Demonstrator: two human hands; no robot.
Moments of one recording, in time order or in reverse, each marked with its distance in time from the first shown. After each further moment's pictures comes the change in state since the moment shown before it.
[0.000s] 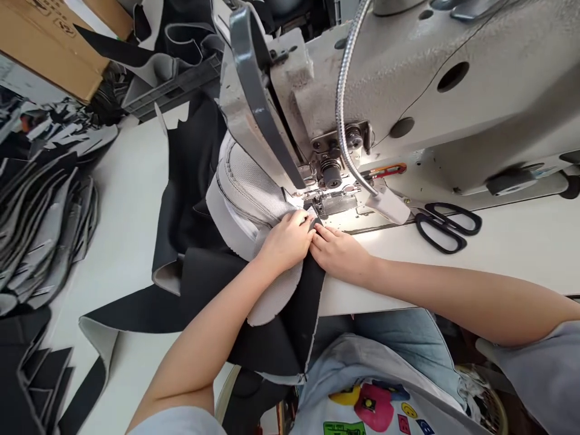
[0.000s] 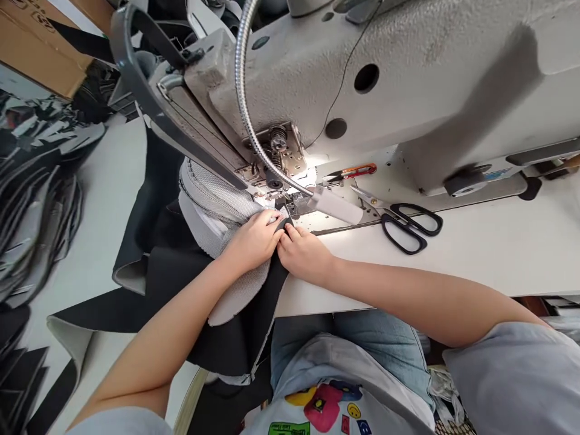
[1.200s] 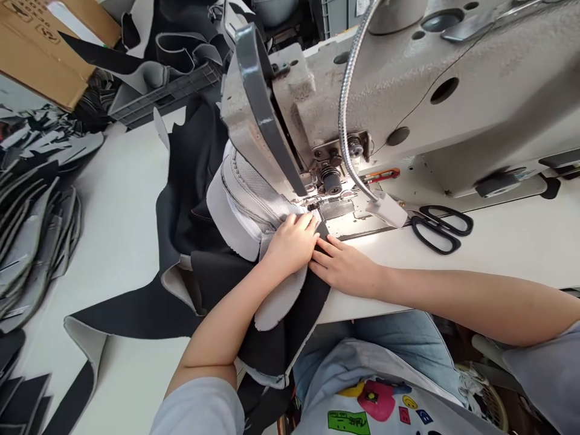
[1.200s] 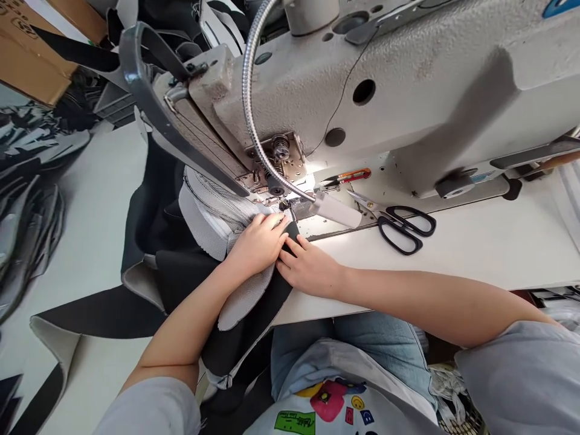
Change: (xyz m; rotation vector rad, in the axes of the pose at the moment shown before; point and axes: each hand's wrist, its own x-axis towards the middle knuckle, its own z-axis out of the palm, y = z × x) left_hand 0.012 0.004 -0.002 0.095 0.051 0.157; right_hand -0.014 -0.002 -0.012 0.117 -0.030 -0.103
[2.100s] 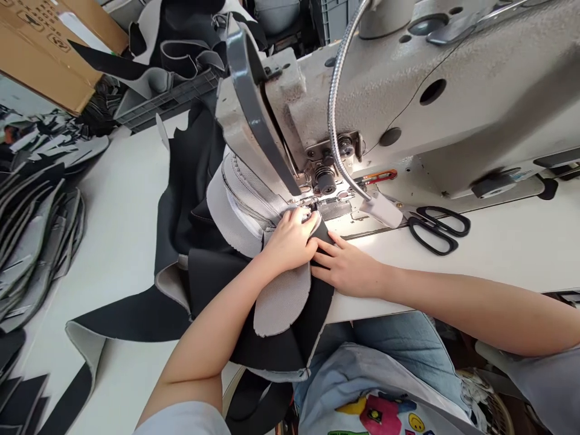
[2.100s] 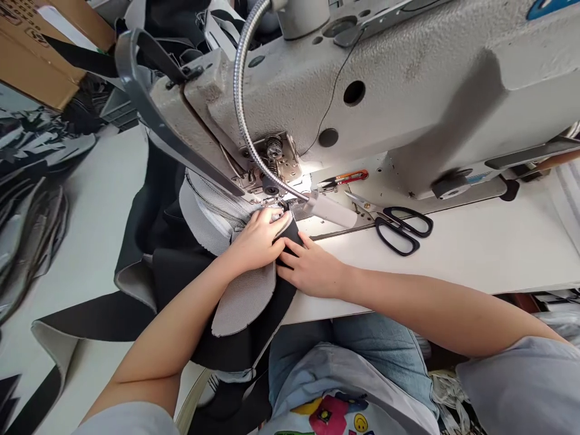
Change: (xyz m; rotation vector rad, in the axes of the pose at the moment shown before) left_hand 0.009 0.003 -0.011 -0.186 -0.138 -0.186; right_hand -0.011 0.009 -0.005 0.125 -0.009 -0.037
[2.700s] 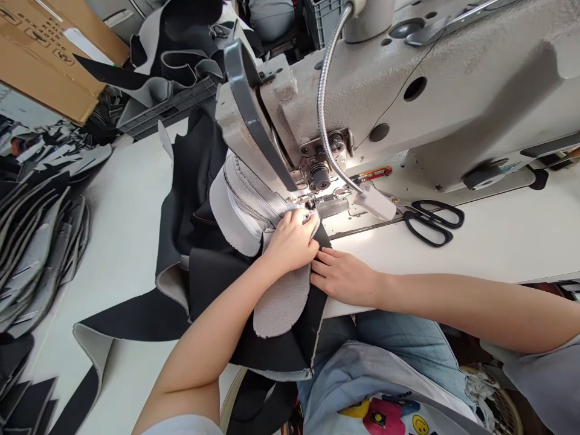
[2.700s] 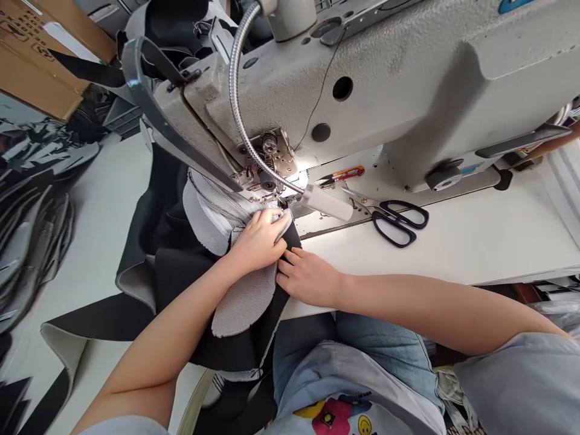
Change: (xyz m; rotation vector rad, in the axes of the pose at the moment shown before) left_hand -0.006 0.009 -0.003 0.059 0.001 -0.010; right_hand 0.003 -0.025 0.003 0.012 -0.003 0.033
